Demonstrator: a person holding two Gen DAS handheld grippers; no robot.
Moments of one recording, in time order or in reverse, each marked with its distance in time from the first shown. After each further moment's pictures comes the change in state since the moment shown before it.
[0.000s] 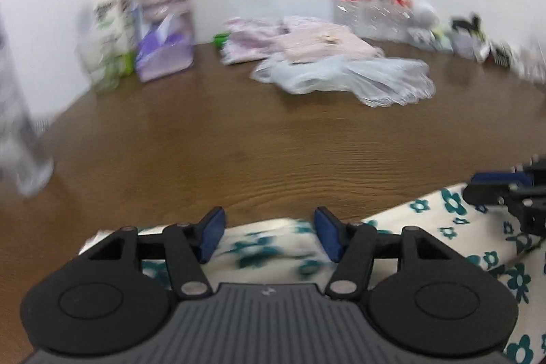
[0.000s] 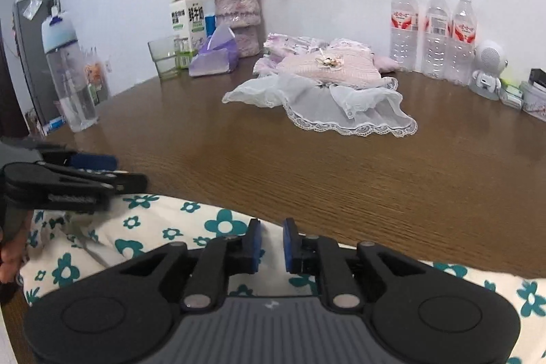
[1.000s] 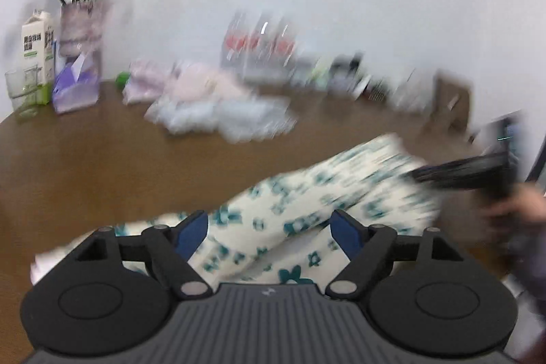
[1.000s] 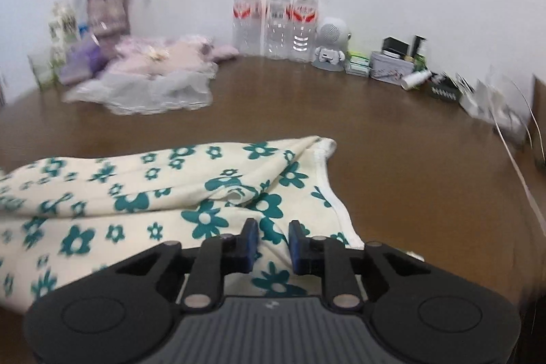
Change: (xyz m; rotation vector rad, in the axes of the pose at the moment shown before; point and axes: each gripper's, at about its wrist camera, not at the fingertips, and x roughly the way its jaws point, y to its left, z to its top) left arm -0.093 -0.009 -0.020 0.019 -0.171 -0.395; right arm -0.055 -0.126 -0.011 0.073 0.065 -0.405
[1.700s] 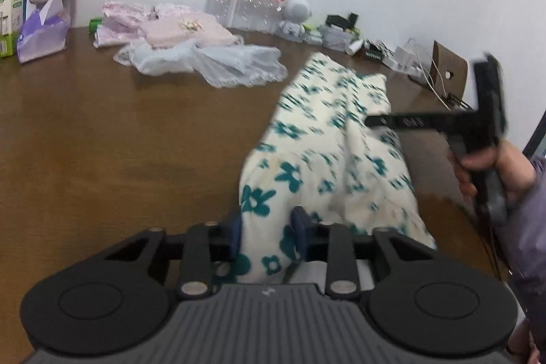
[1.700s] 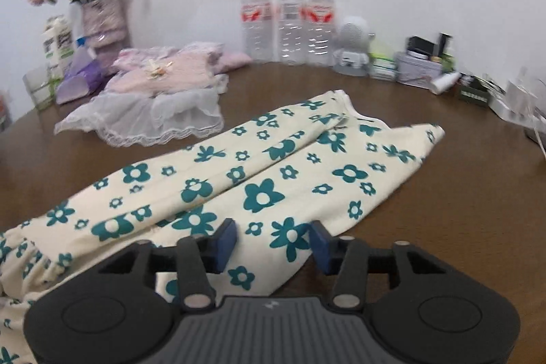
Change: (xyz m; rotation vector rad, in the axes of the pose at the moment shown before) left arm 0.070 -0.001 -0.021 -0.034 0.207 -0.071; right arm 0.029 0.015 0.010 0.080 -0.020 0.093
